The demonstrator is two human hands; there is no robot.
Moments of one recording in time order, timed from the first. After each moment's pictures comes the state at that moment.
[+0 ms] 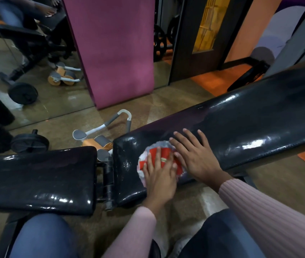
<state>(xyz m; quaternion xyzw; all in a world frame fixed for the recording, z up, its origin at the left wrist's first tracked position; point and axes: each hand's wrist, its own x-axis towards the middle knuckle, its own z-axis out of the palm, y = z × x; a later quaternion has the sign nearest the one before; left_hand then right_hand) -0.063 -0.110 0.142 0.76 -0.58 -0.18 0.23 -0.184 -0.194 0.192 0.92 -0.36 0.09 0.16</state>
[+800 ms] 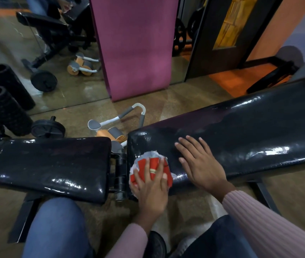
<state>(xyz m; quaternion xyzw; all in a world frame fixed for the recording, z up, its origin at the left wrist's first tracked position) -0.034 -0.053 0.121 0.83 -0.47 -0.23 0.21 -0.163 -0.173 0.173 0.93 -0.33 0.10 0.09</state>
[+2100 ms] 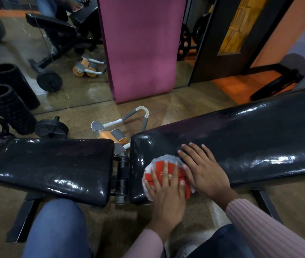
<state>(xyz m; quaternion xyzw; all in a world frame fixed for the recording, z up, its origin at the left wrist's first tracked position) -0.063 -0.064 0.119 0.81 -0.52 -0.15 0.24 -0.162 -0.173 0.171 0.94 -0.33 0.06 0.11</state>
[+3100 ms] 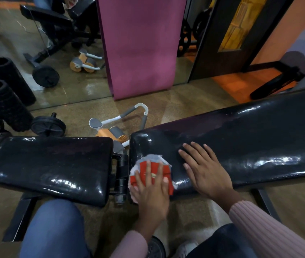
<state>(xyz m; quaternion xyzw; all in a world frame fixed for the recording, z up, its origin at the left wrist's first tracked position) -0.029 -0.056 0.125 0.84 -0.44 -0.24 0.21 -0.161 -0.175 0.173 0.93 -0.34 0.06 0.11</state>
